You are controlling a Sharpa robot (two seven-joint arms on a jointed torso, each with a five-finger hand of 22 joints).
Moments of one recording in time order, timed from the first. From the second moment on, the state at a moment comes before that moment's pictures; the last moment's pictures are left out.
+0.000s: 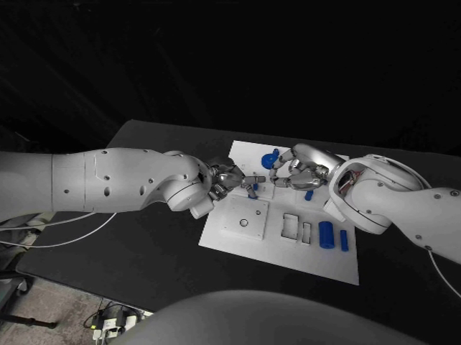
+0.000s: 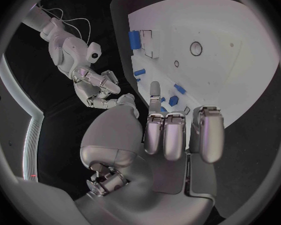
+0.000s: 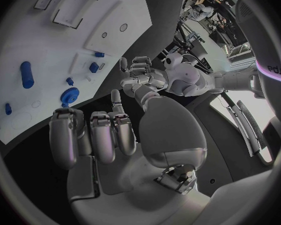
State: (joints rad) left arm 1.21 -0.91 -0.23 1.63 -0.56 -0.30 -0.24; left_hand 1.05 0.08 -0.23 0.29 0.42 1.14 0.04 0.29 0.26 1.47 -0.02 1.57 1.31 1.46 -0.07 1.57 1.31 0.03 1.46 0.04 1.52 1.31; right arm 1.28 -0.56 -0.21 1.50 -1.14 -0.25 -0.11; right_hand 1.14 -0.06 0.32 -0.02 0.69 0.89 0.14 0.23 0.53 1.46 0.07 1.57 1.31 1.46 0.02 1.57 1.31 0.03 1.46 0.12 1.44 1.31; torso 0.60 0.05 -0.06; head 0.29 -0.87
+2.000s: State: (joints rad) left arm 1.22 -1.02 -0.23 1.65 -1.07 -0.60 0.12; left_hand 1.51 -0.22 0.46 0.29 0.18 1.05 0.04 0.47 0.45 1.47 -0.04 1.57 1.31 1.47 -0.09 1.57 1.31 0.02 1.46 0.02 1.57 1.31; right arm 1.10 -0.42 -0.21 1.35 -1.58 -0.37 -0.20; right_hand 1.22 -0.07 0.26 -0.04 0.43 0.94 0.13 0.17 0.50 1.47 0.07 1.57 1.31 1.46 0.01 1.57 1.31 0.03 1.47 0.12 1.46 1.31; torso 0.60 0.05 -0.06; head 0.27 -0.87
